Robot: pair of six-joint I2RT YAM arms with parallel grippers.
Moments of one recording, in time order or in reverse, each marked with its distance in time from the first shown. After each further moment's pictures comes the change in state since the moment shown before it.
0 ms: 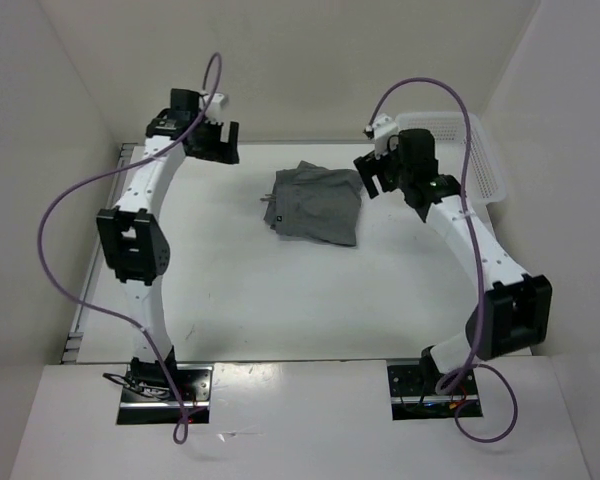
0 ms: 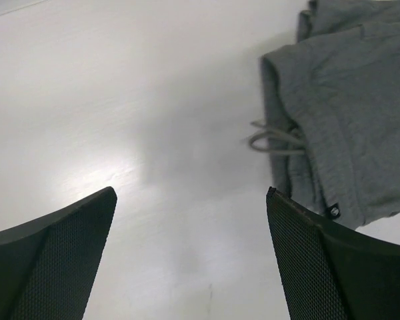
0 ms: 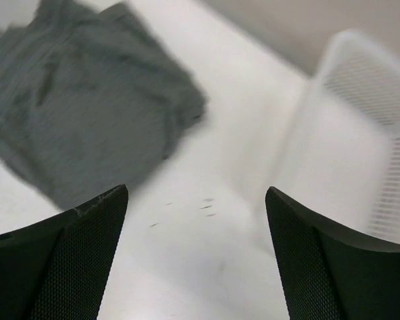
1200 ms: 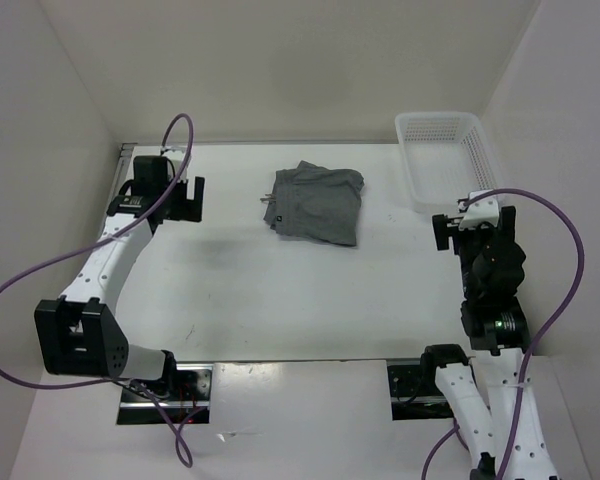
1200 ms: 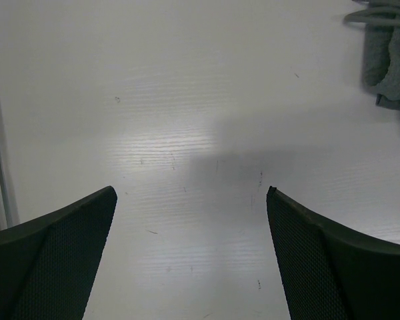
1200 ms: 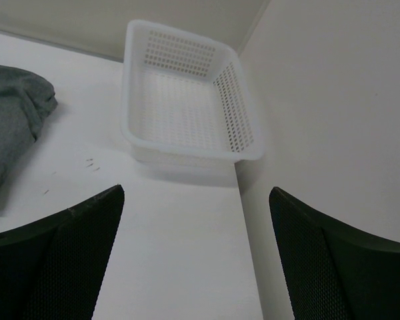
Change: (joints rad) left arm 0.074 -0.772 -0.981 0.265 -0.266 0.000; right arm -0.219 -0.971 -0.562 0.084 0.284 -0.029
